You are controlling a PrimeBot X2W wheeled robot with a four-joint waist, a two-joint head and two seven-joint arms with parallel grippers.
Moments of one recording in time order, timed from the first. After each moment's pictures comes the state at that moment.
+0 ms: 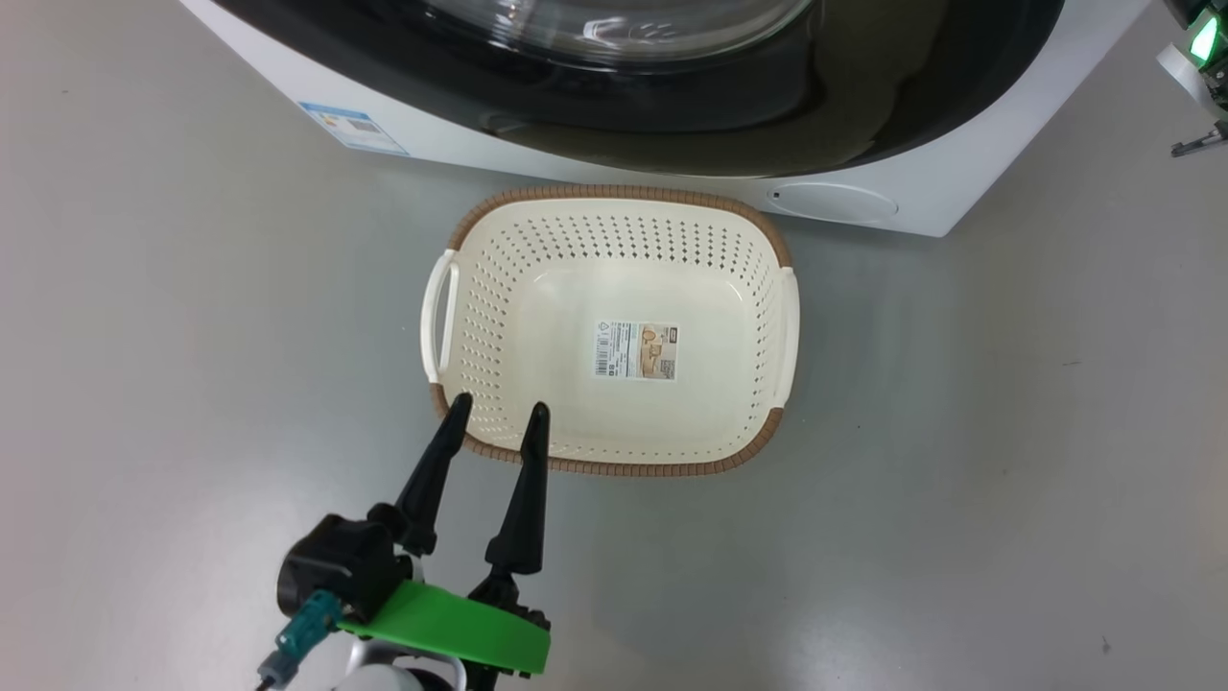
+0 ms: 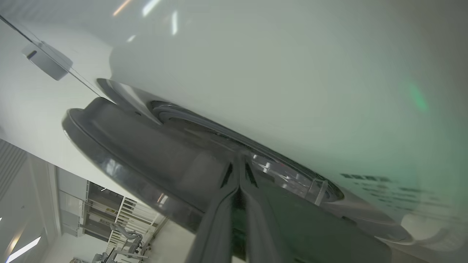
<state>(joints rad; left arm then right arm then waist) -0.24 0.04 -0.34 0.13 -0.41 0.04 -0.25 -0.97 -0.55 0.36 0.24 1.70 0.13 0.32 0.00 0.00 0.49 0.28</state>
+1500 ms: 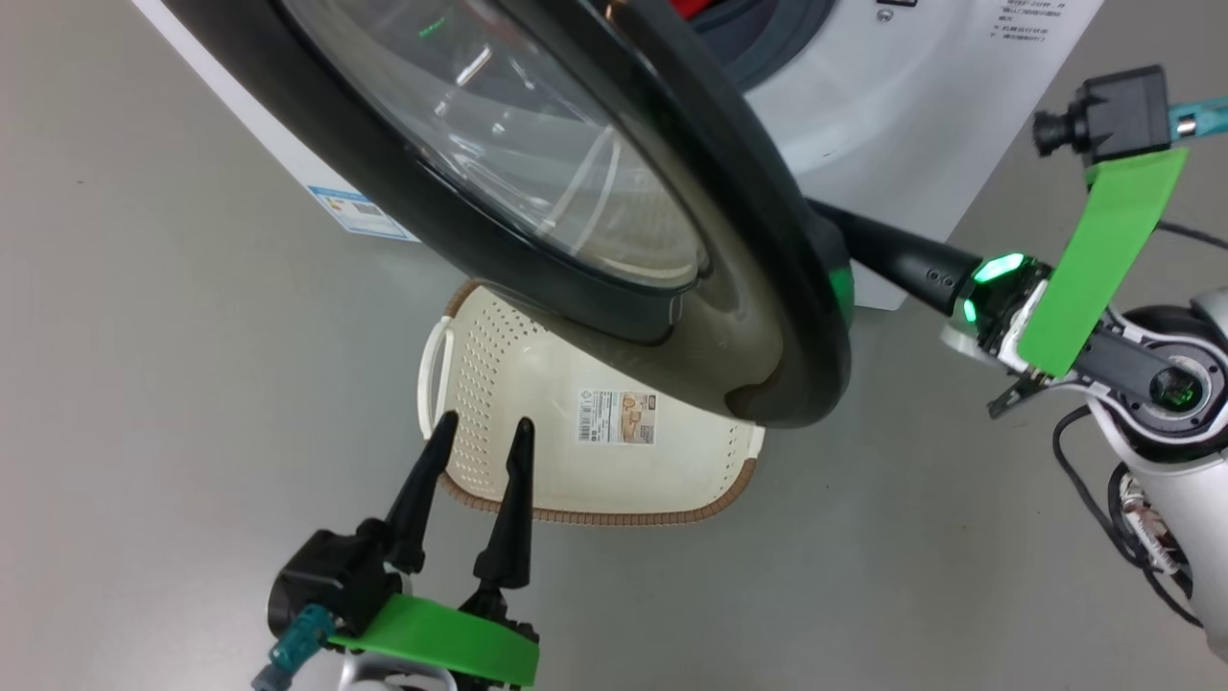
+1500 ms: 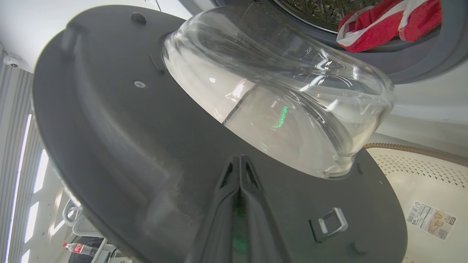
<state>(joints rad) -0.21 0.04 -0.32 0.15 -0.41 0.04 -0.25 -0.67 -0.40 0.36 0.07 1.63 0.13 0.59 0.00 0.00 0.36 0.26</state>
